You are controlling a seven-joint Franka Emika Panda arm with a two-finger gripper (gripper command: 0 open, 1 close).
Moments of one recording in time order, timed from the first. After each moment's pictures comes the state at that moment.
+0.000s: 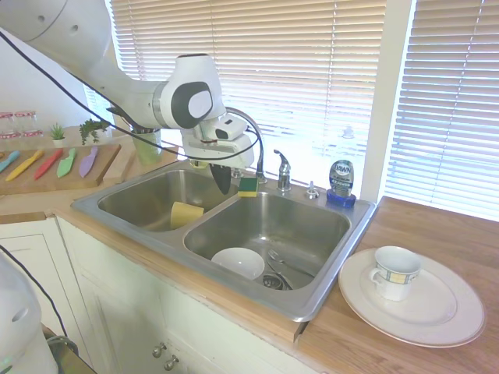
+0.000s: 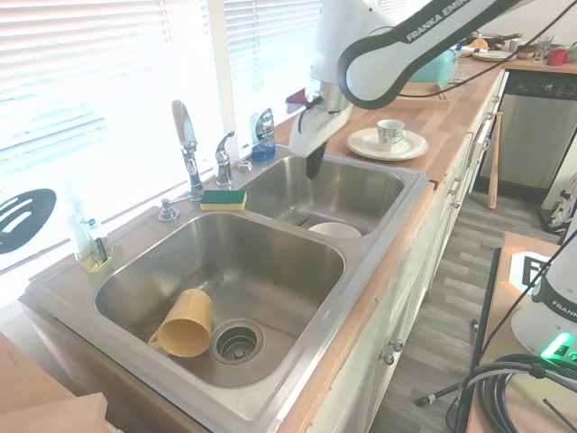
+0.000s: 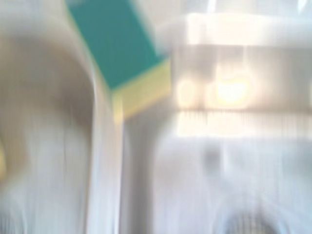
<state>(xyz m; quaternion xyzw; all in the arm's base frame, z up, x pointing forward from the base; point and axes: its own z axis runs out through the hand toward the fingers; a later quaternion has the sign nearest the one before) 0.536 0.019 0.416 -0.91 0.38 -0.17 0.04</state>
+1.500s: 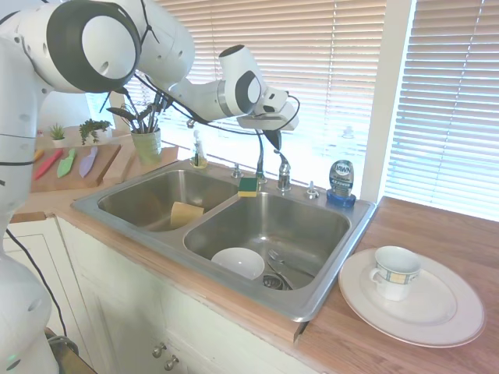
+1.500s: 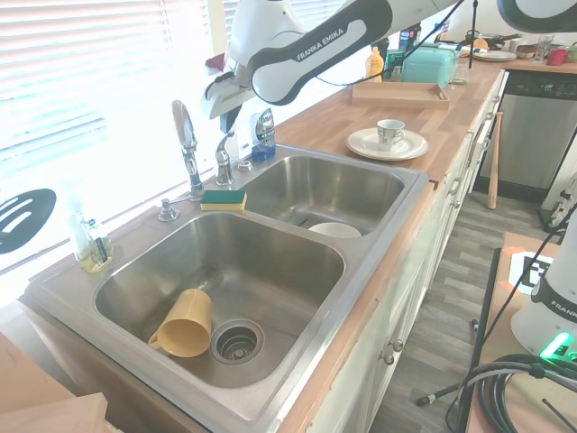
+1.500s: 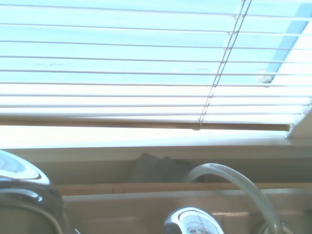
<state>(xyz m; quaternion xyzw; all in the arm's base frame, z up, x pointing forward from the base) 0.708 0.007 0.437 -0.87 0.40 -0.28 0.05</state>
